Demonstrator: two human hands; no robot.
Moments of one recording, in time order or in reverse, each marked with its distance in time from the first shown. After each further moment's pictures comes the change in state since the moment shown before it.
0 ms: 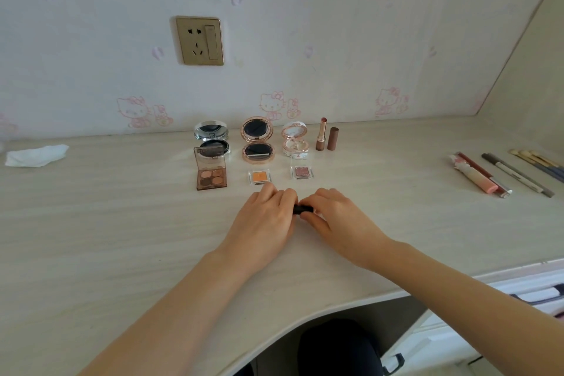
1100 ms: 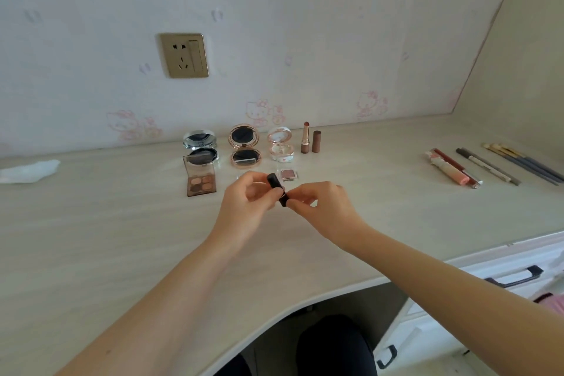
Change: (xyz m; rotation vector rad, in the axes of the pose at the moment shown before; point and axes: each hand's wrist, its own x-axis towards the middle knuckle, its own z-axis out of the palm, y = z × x) left_hand 0.013 0.010 -0.023 -1.143 0.130 -0.671; right_hand 0.003 -0.018 -0.020 0.360 0.077 0.369
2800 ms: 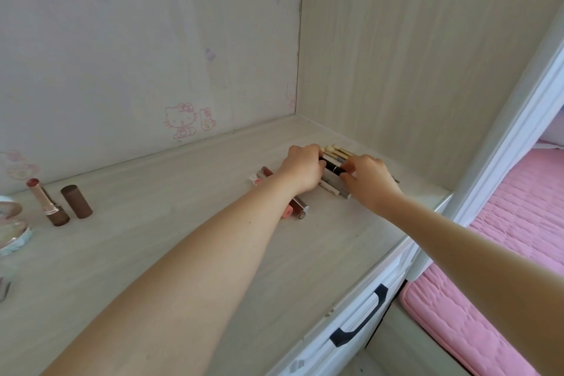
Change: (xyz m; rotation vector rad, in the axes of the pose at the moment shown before) left_hand 0.160 0.028 0.464 0.717 -0.677 0.298; right_hand 0.010 0.303 -0.292 -0.556 0.358 0.477
